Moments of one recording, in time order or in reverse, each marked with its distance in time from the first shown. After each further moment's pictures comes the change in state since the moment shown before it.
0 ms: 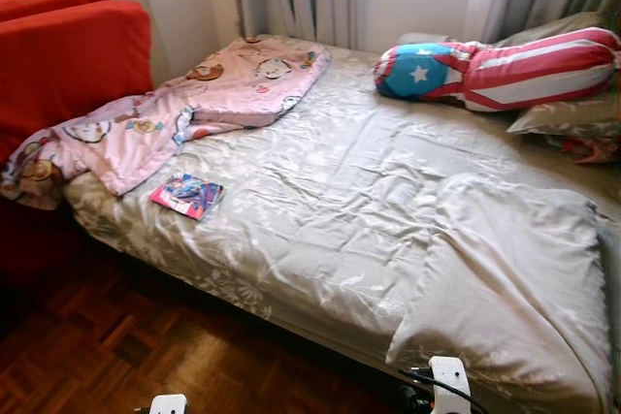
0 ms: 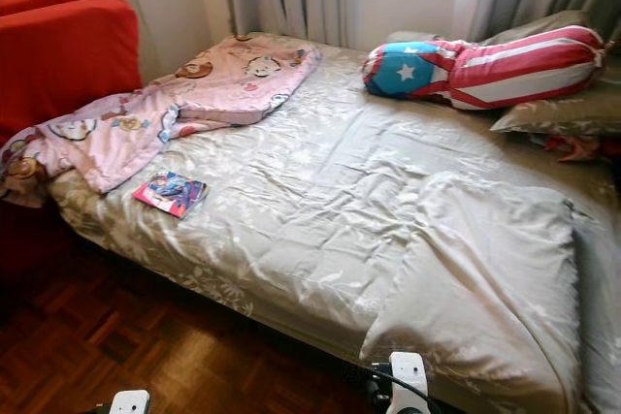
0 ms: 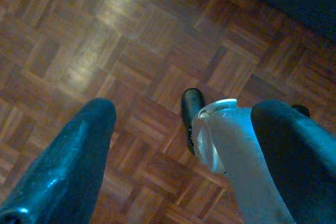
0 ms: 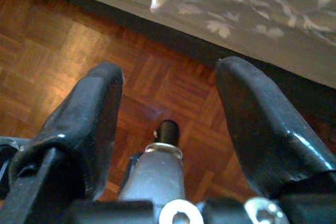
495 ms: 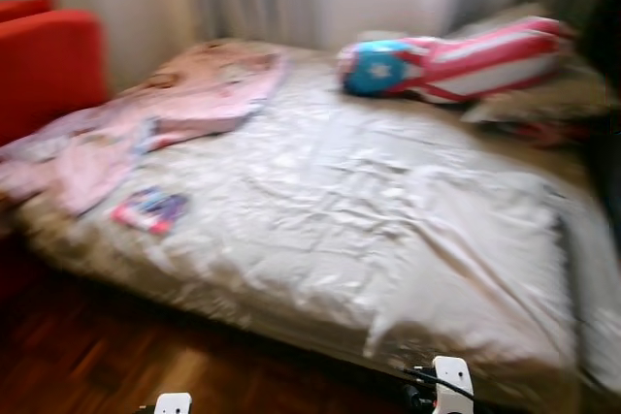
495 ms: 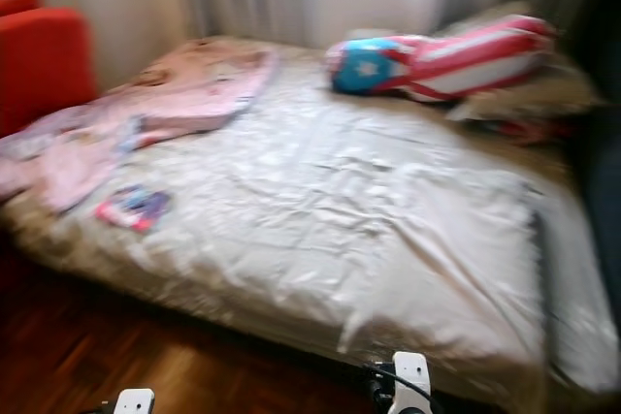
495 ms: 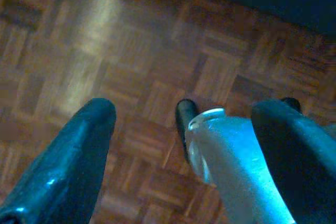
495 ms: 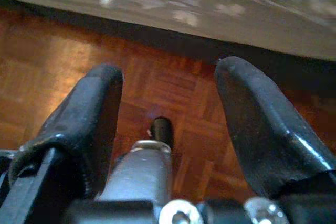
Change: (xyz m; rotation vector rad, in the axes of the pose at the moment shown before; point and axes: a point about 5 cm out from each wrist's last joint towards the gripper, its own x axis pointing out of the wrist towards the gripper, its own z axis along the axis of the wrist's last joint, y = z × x) left arm 0.001 -0.003 0.001 0.016 -0.002 -0.006; right arm 0.000 -0.003 0.000 0.021 -0.002 -0.017
